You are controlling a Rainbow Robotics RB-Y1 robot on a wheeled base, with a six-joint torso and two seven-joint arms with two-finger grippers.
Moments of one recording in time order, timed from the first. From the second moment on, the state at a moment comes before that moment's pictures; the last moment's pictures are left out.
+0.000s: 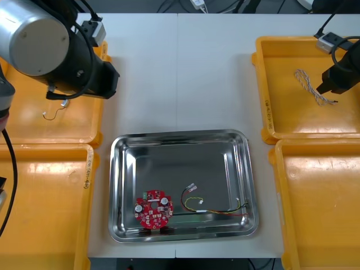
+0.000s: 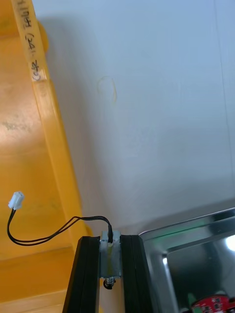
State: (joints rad) right arm -0.91 -0.72 -0.03 -1.04 -0.67 1.54 2.25; left arm -0.77 0.56 -0.19 -2.00 0.61 1.91 -1.09
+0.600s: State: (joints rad) right arm -0.91 -0.67 -0.03 -0.97 -0.63 1.39 2.34; left arm -0.72 0.46 -0.37 -2.04 0.51 1.91 -0.96
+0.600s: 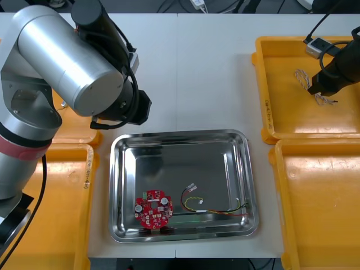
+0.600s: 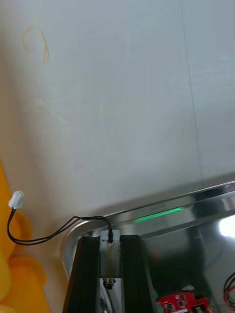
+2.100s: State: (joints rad) right arm -0.93 -0.64 0.00 -0.85 -0.64 1.30 2.39; left arm -0.50 0.46 -0.55 -2.10 0.40 1.79 -0.66
